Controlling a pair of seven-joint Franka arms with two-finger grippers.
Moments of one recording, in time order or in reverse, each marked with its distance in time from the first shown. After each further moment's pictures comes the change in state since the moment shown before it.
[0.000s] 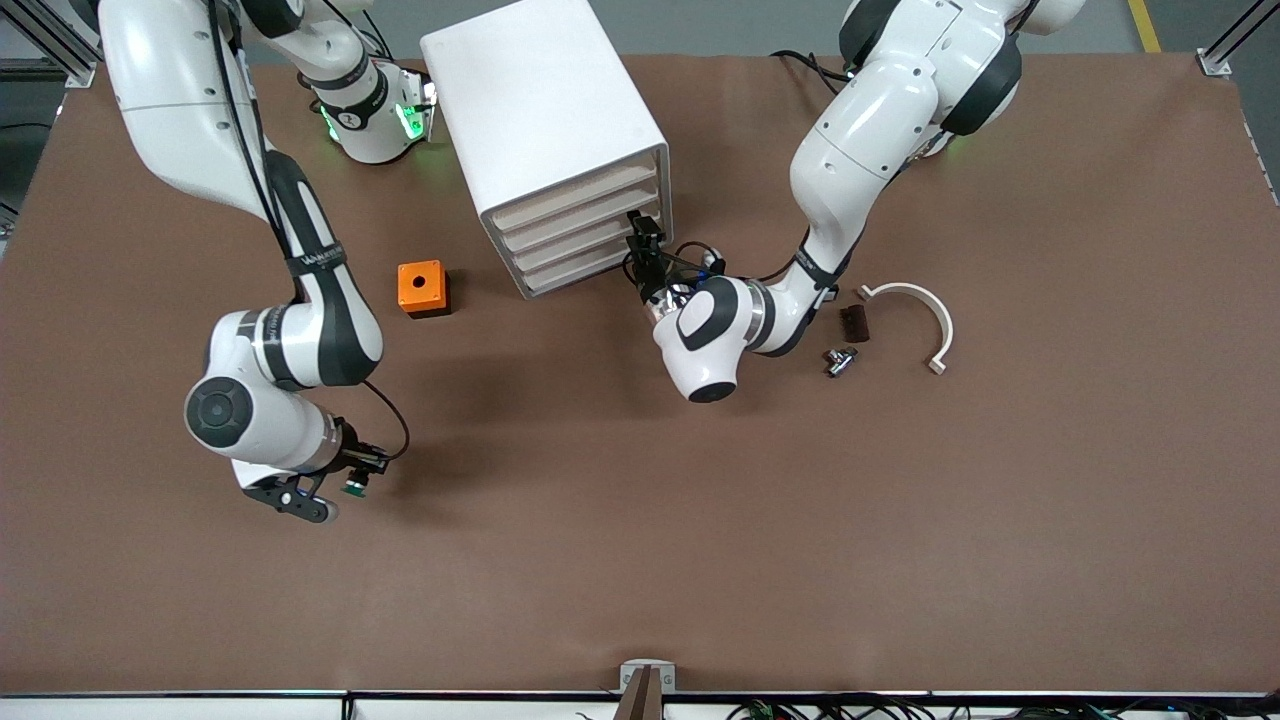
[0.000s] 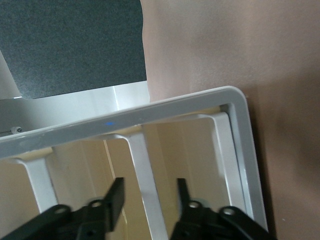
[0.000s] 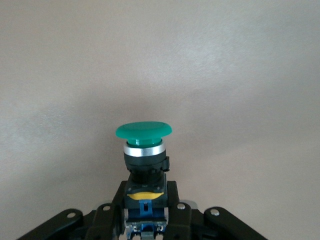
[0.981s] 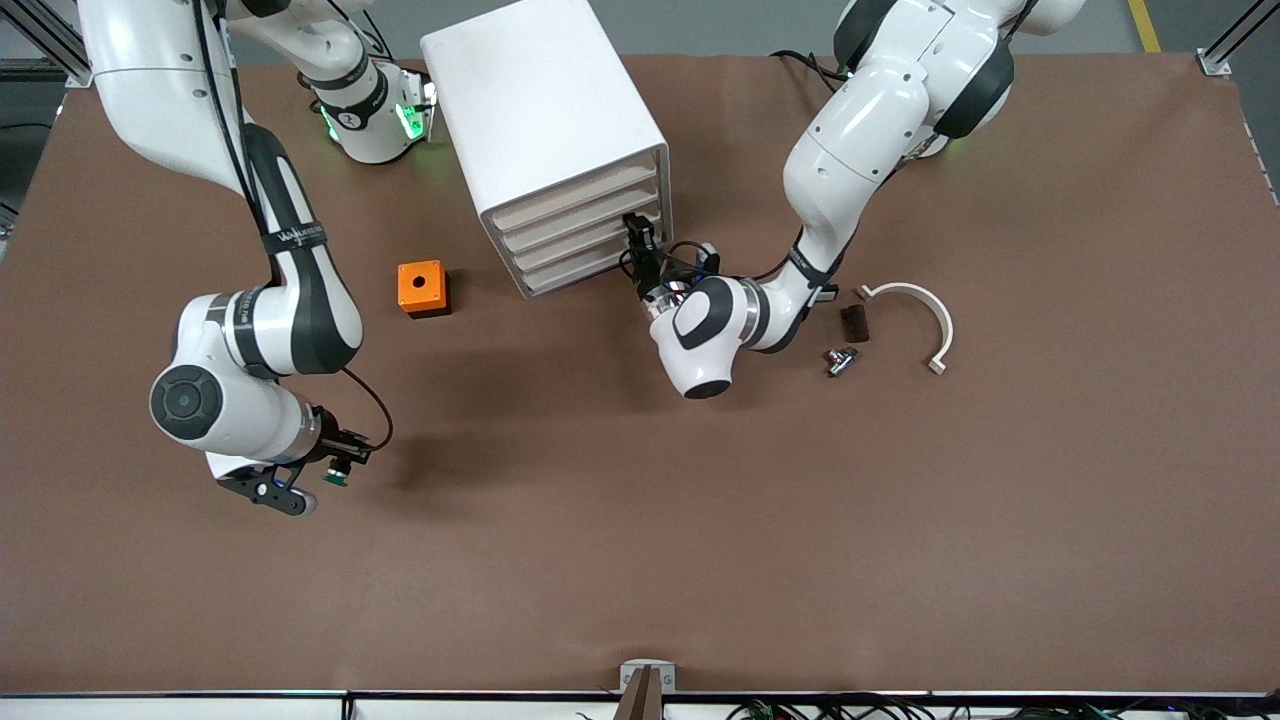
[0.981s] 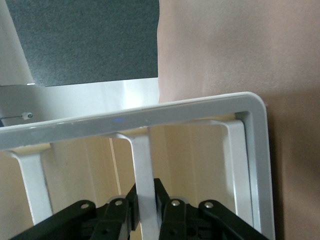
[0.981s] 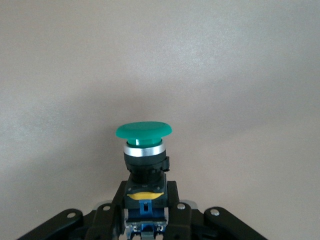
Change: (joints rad) left arm -0.006 0.024 0.010 -0.001 -0.053 -0.024 -0.068; right arm 0.000 -0.039 -0.007 0.000 -0.011 -0.072 0.017
